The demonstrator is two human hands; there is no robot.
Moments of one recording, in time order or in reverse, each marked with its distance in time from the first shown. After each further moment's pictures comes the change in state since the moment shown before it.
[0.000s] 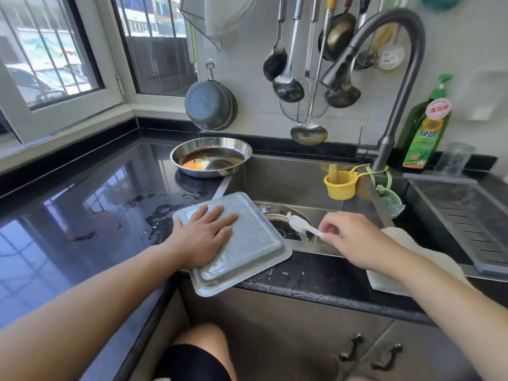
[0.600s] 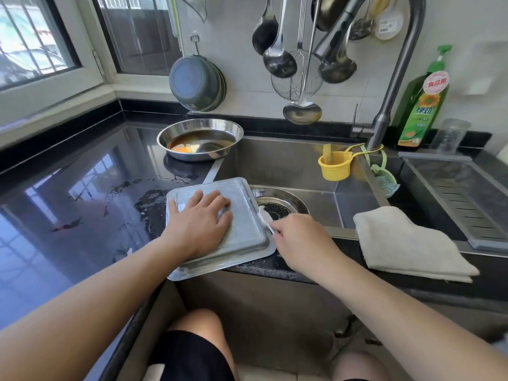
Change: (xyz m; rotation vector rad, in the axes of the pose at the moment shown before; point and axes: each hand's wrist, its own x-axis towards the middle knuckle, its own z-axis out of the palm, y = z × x) left_hand -0.005 0.030 0.005 -0.009 0.175 -0.025; right_hand -0.006 -0.077 0.054 -0.048 -0.038 0.063
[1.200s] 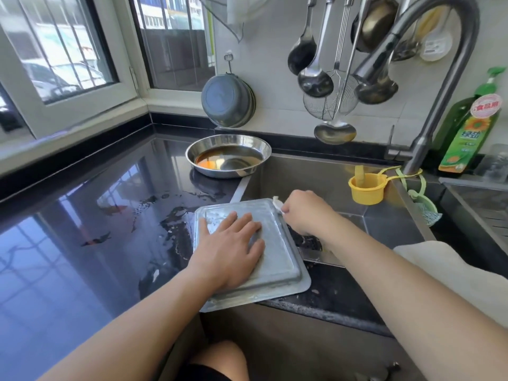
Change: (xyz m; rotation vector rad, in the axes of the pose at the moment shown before) left_hand -0.005 -0.001 -0.003 -0.019 -0.020 0.051; right_hand 0.134 -0.020 -0.011 -0.015 -0.055 0.097
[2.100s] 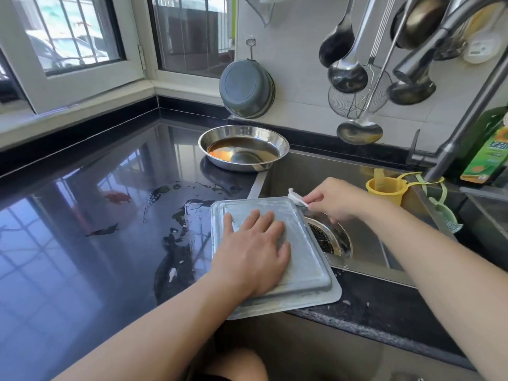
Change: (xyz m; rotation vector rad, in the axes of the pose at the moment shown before) left_hand 0.005 -0.008 0.011 -0.037 0.060 0.044; right_hand 0.032 0.008 -0.023 0.005 -0.154 -0.100
